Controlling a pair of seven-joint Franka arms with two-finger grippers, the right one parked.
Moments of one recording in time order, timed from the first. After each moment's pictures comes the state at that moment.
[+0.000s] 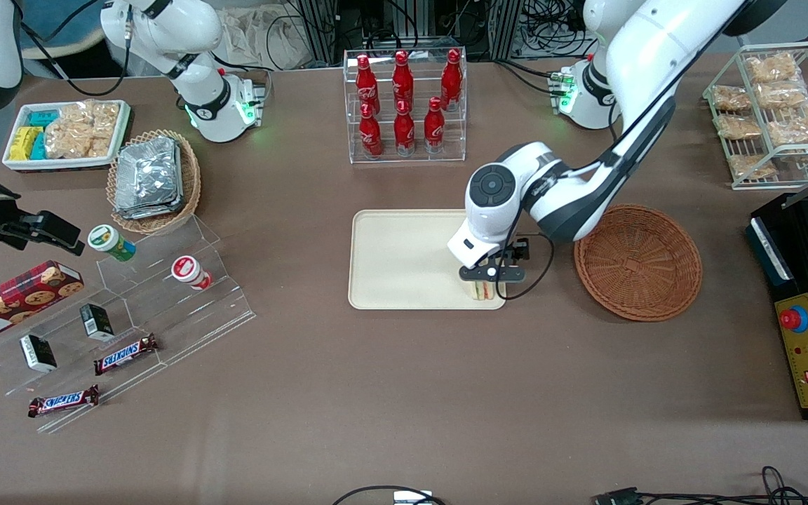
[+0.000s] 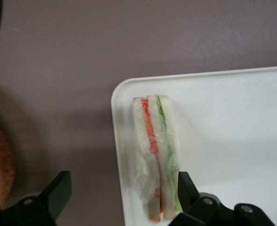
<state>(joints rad) 0.03 0.47 -0.74 -1.86 0.46 2.05 -0.81</state>
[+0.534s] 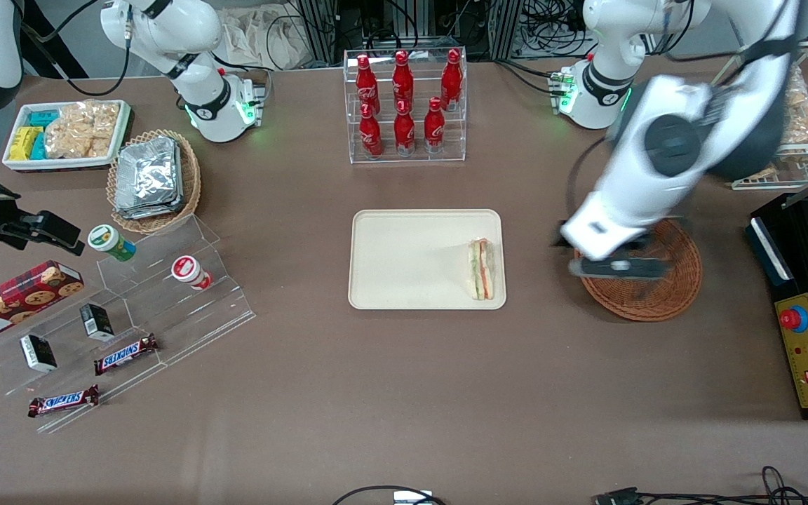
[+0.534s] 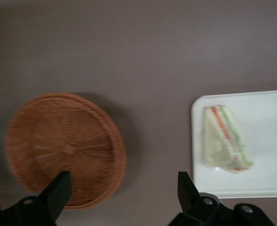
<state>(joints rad) -0.05 0.09 -0.26 -1.81 0.10 1.84 -0.24</state>
